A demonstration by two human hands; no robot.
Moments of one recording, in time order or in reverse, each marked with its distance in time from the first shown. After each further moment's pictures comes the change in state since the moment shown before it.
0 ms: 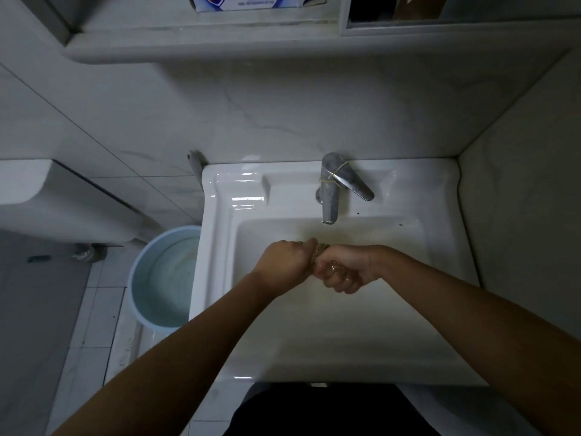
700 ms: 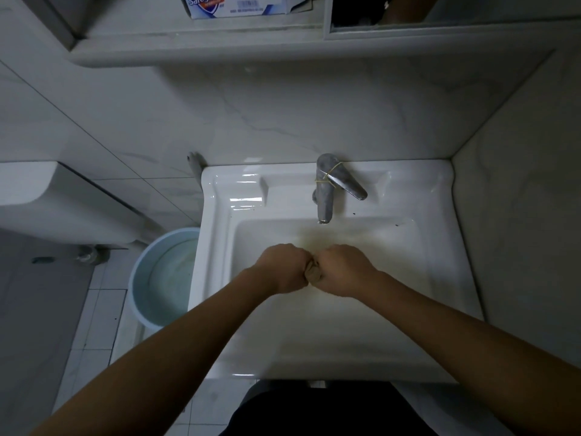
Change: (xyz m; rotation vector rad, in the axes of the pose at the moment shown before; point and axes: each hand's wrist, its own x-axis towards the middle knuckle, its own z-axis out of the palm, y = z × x) left_hand 0.008 0.021 -0.023 -0.004 -0.539 -0.239; right_hand 0.017 0.036 0.021 -1.129 1.005 -0.488
